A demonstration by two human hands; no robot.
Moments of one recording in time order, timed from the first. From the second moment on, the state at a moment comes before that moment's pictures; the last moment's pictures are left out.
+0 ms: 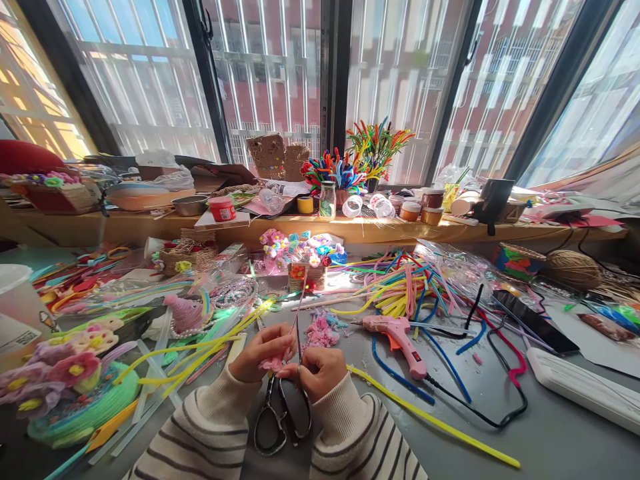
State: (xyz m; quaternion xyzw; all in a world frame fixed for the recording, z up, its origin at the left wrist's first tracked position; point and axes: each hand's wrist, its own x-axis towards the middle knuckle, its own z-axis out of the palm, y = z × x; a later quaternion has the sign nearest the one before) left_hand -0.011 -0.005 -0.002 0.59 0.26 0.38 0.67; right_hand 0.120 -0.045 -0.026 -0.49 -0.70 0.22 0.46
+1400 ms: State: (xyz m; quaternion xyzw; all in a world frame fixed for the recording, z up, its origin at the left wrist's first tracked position) left_hand -0.007 -0.014 0.012 0.58 0.33 0.53 0.53; right_hand 0.115 -0.040 -0.034 -0.54 -0.60 0.28 0.53
